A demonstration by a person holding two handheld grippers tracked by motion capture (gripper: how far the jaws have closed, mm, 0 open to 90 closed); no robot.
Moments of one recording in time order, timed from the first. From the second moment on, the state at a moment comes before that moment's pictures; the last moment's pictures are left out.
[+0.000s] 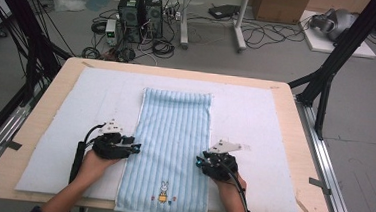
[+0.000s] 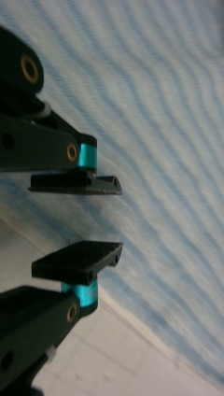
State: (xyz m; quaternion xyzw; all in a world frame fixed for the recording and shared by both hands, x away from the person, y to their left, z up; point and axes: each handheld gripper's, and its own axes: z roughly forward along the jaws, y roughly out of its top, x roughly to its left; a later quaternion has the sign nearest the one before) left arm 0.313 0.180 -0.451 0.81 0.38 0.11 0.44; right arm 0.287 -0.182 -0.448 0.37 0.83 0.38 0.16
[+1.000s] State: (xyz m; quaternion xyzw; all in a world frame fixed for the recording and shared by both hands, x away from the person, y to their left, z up) left arm 0.324 0.201 -0.424 0.77 0.39 0.08 0.49; right arm 0.255 -0.188 -0.438 0.32 0.85 0.42 0.09
